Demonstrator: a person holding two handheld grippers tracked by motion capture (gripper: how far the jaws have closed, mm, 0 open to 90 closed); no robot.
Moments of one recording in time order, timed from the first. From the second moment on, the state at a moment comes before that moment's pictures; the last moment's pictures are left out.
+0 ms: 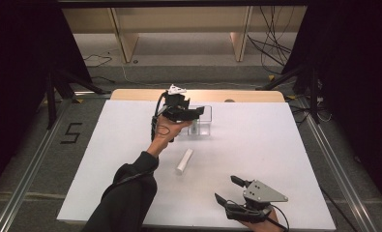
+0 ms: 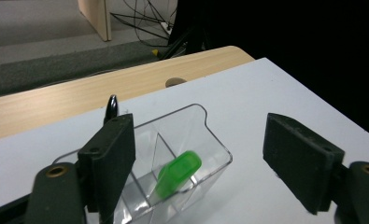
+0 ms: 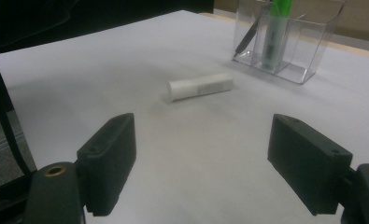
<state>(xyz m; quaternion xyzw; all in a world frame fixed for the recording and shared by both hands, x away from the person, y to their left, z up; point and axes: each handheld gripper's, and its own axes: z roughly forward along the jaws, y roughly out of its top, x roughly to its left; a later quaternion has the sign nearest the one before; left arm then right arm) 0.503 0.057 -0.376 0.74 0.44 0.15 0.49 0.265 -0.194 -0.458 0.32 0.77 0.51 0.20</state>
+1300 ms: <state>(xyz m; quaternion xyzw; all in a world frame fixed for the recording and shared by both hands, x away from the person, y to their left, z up) 0.436 0.076 -0.419 0.80 0.43 0.12 0.40 0.265 -0.192 -0.460 0.32 0.77 0.51 0.20</state>
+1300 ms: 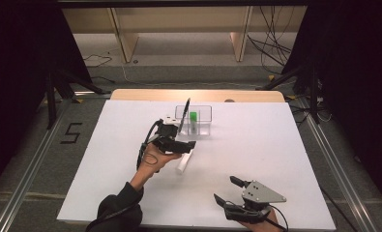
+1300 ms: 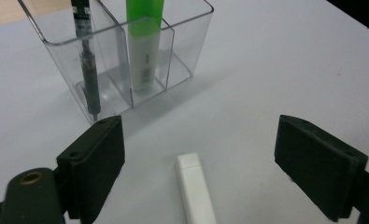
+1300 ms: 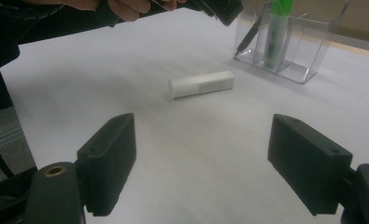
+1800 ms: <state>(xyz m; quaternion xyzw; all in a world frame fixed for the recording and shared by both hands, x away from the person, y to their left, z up) 0.420 0.077 -0.422 0.82 0.42 0.11 0.38 0.265 -0.192 -0.460 0.32 0.78 0.51 0.20</state>
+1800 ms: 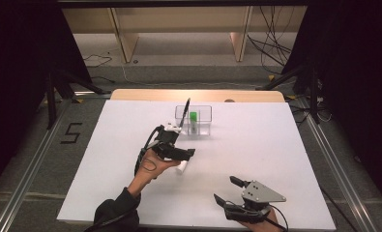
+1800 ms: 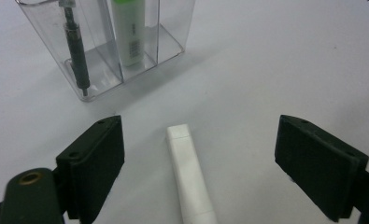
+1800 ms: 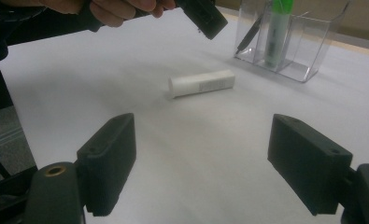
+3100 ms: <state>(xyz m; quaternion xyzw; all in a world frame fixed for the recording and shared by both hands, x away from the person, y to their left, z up) 0.403 0.071 -0.458 0.85 0.42 0.09 0.30 0.268 -0.191 -0.463 0.31 0.78 0.50 0.19</state>
